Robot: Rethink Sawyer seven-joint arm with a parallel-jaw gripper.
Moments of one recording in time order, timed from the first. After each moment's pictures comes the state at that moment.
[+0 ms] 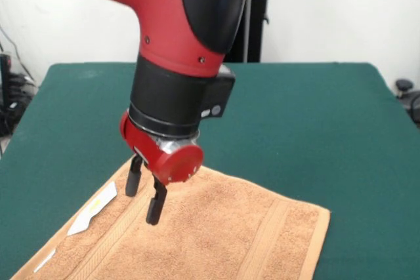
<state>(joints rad) -0.08 -0.25 -0.33 1.06 0.13 0.52 2.48</state>
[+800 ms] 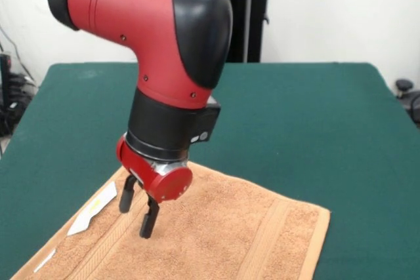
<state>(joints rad) -0.12 -0.20 -0.29 1.12 0.04 0.37 2.48</state>
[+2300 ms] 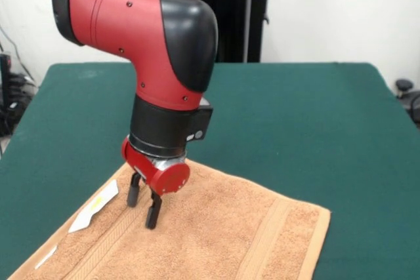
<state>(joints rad) -0.18 -0.24 -0.20 1.27 0.00 0.25 2.48</state>
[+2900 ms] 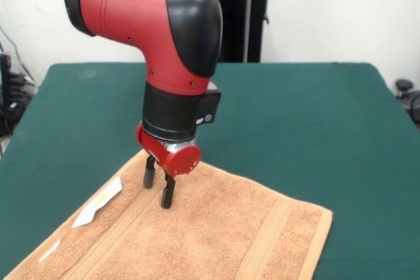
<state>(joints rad) -0.20 -0.29 -0.16 1.39 0.00 0.24 2.48</state>
